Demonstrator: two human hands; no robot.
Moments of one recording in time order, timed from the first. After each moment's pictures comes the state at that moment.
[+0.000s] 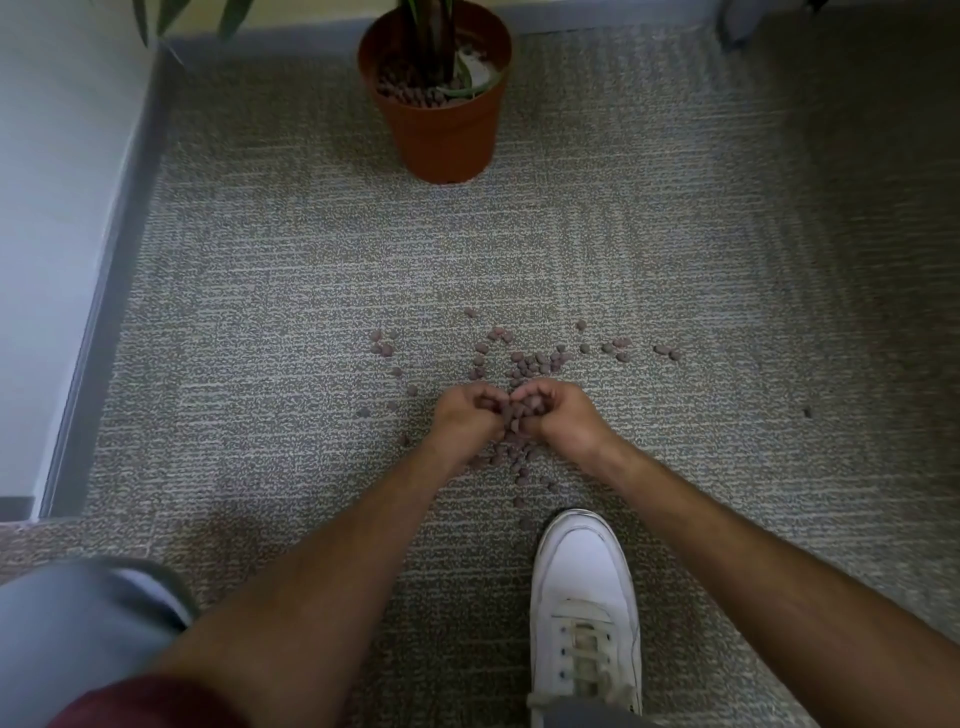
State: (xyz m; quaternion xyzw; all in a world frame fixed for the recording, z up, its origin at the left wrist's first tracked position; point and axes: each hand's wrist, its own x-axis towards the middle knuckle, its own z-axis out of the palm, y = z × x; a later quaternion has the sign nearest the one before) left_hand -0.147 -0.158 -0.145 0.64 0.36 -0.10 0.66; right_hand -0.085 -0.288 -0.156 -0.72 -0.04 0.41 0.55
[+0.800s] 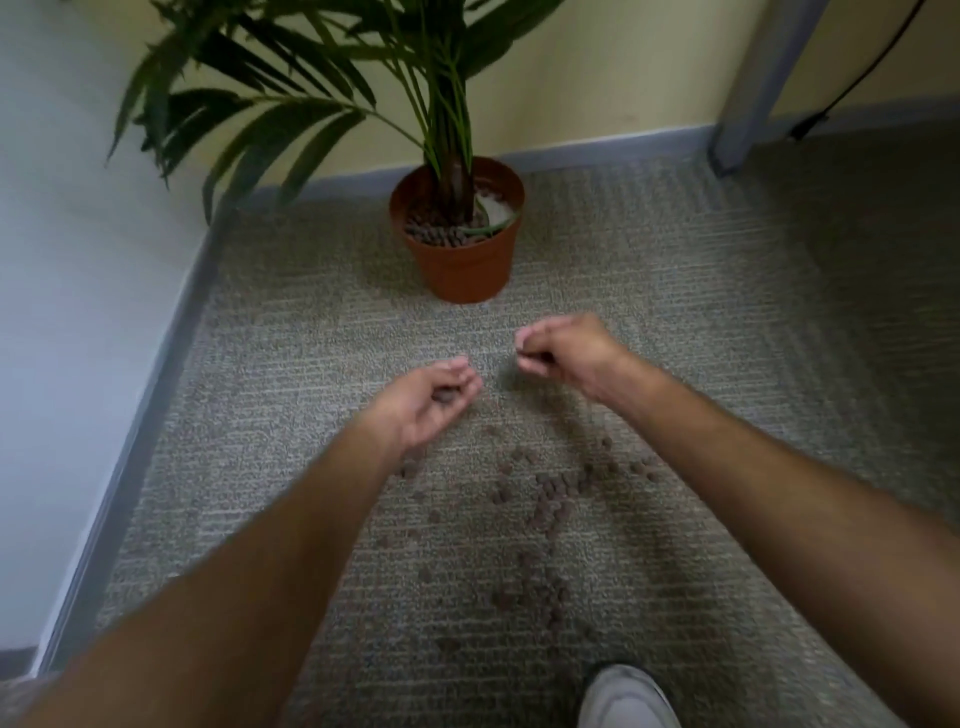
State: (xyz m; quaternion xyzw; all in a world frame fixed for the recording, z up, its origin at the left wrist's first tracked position) left_hand -0.040 -0.037 -0.067 0.38 0.40 -0.05 0.84; right_hand 0.066 -0.193 -0.044 -0.66 0.02 0.37 0.65
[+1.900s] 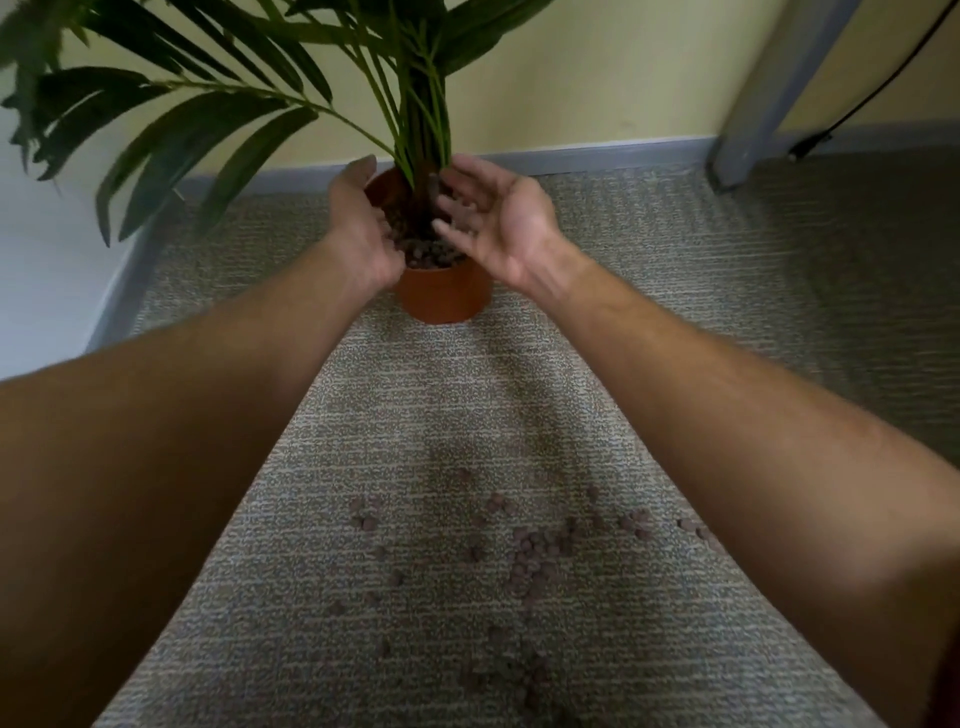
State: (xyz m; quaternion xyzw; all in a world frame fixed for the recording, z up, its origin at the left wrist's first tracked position) left_hand 0.105 0.017 0.019 0.40 0.36 0.13 0.83; right_hand 0.175 -0.094 -0.001 -0.47 -0.01 0.34 0.81
